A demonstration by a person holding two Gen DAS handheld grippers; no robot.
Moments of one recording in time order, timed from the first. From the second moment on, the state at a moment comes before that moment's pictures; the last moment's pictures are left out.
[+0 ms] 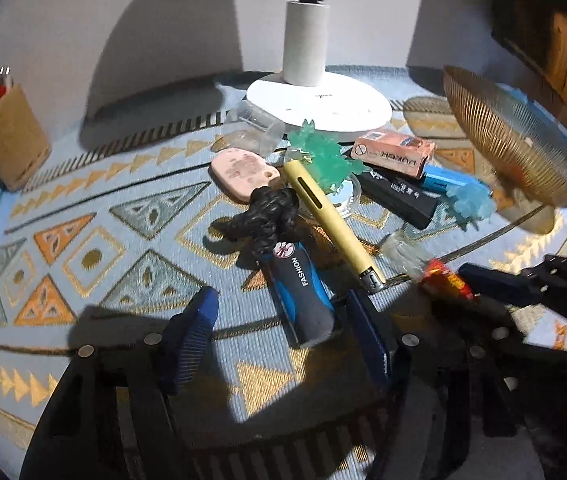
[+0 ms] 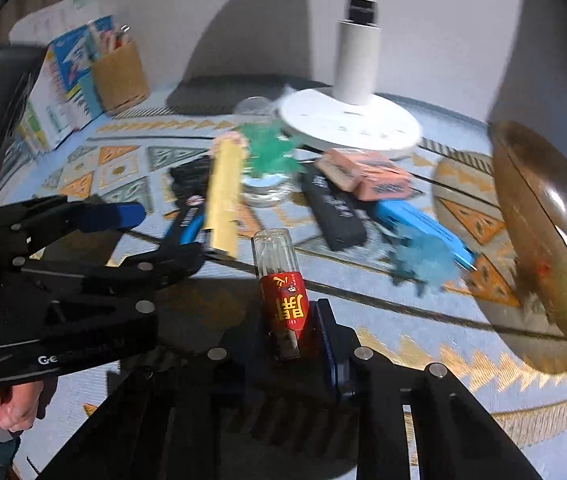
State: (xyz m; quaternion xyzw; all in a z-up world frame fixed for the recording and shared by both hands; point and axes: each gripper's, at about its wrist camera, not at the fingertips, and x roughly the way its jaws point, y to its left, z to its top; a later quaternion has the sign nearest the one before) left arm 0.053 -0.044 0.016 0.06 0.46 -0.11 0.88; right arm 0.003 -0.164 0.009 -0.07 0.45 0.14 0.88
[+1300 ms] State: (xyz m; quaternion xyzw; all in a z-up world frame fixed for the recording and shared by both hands) left arm -0.015 -0.048 0.024 0.09 0.46 -0.14 0.87; right arm -0.050 -0.168 0.010 -0.08 0.47 0.14 0.87
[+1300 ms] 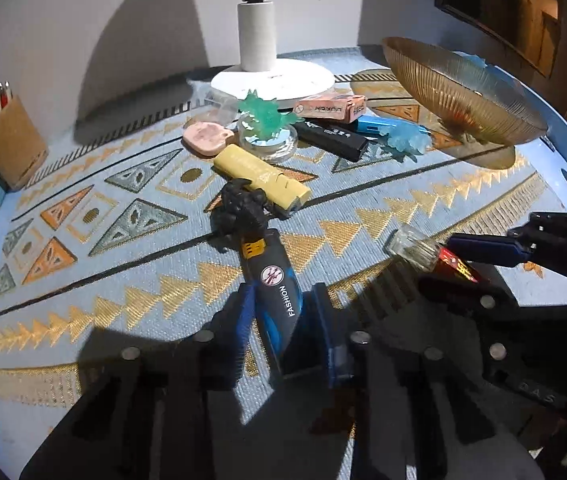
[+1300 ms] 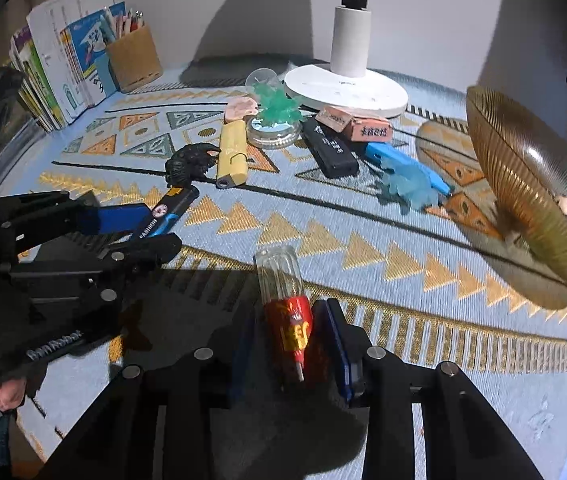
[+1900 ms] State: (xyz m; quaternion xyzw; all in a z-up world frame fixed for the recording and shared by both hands) left arm -0.032 -0.036 0.033 -0.01 0.47 -0.21 0.85; right arm -0.059 -0.199 0.031 0.01 0.45 0.16 0.88
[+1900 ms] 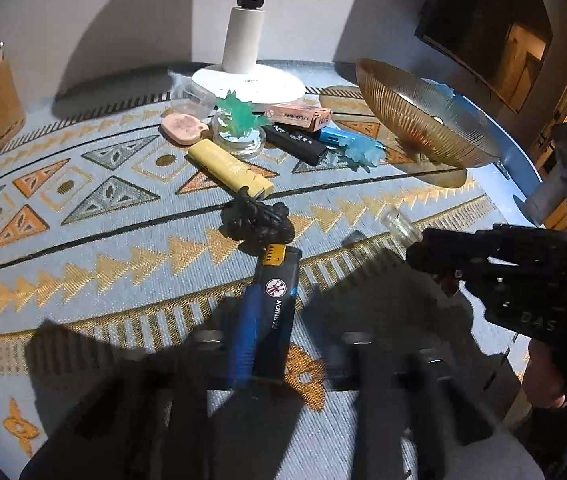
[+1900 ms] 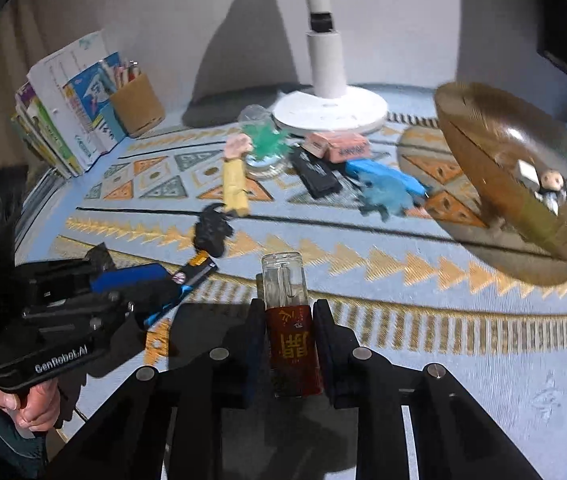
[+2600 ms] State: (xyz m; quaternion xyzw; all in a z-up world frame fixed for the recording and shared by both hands) left arm -0.047 -0.071 0.100 0.01 0.40 -0.26 0.88; right arm -0.066 -0.240 0.050 0.12 0.43 0.20 0.87
